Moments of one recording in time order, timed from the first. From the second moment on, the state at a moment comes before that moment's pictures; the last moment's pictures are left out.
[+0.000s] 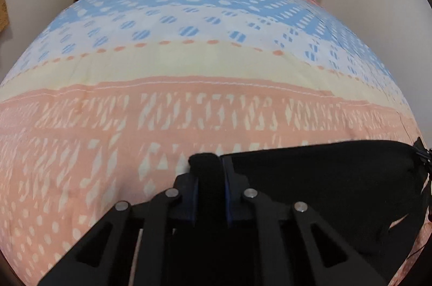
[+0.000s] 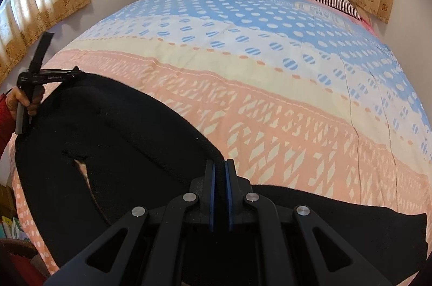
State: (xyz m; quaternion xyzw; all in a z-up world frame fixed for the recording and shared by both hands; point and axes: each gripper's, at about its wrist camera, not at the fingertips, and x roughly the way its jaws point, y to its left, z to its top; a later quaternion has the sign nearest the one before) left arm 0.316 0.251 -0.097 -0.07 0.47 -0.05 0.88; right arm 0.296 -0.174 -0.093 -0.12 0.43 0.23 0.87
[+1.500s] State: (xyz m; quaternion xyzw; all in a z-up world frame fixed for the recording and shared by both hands) left arm 0.020 0.256 -0.060 -0.06 0.35 -0.03 0.93; right arm 0.169 -0.239 -0.095 0.28 0.41 0.32 0.80
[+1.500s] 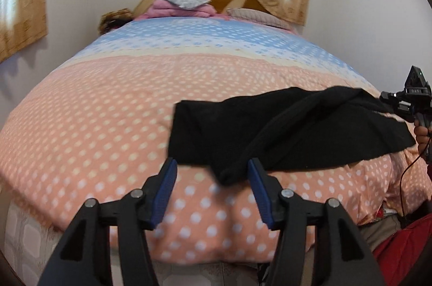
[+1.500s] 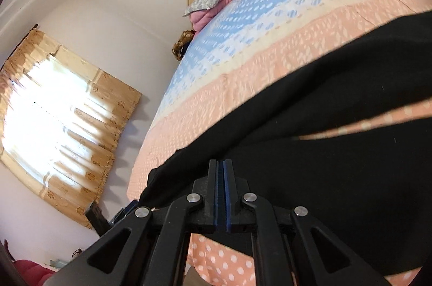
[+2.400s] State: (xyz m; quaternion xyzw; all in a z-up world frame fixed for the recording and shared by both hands) left arm 0.056 0.254 -0.117 -0.50 0.35 -0.06 0.79; right arm 0.164 -0.240 -0.092 0.22 0.38 0.23 0.87
